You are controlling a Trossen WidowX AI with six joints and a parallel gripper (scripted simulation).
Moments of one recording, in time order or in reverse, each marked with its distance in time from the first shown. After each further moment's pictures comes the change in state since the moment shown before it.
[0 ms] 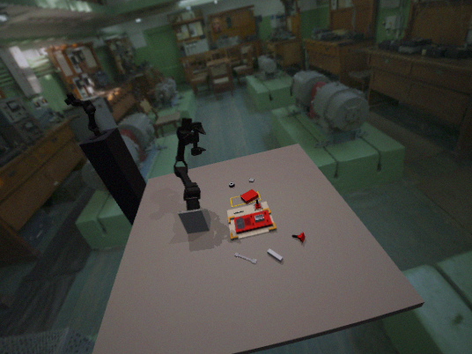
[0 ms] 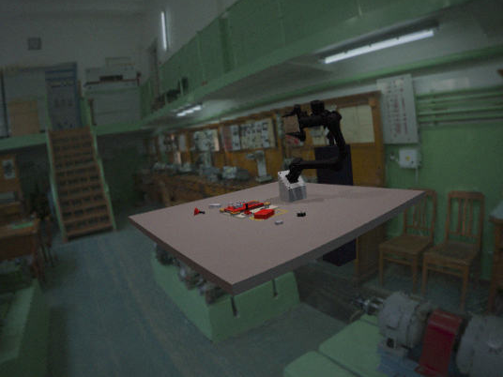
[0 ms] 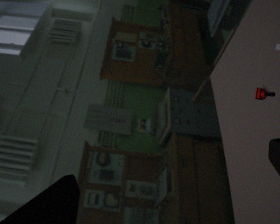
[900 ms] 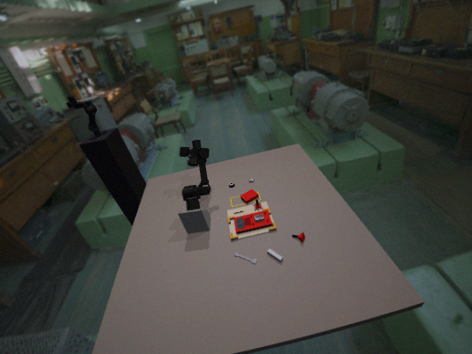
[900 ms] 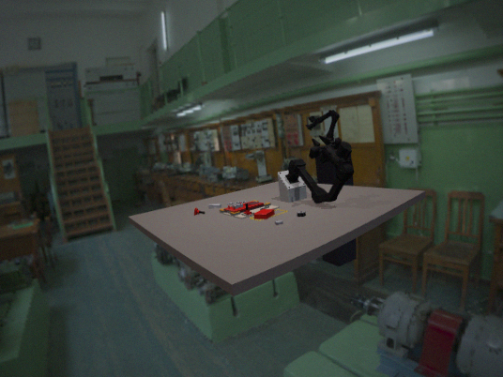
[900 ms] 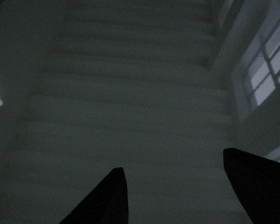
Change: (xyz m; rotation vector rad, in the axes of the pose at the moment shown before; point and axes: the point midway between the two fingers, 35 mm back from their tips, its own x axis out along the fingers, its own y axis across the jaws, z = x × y) arm -0.139 -0.100 -0.029 1.245 -0.307 1.019
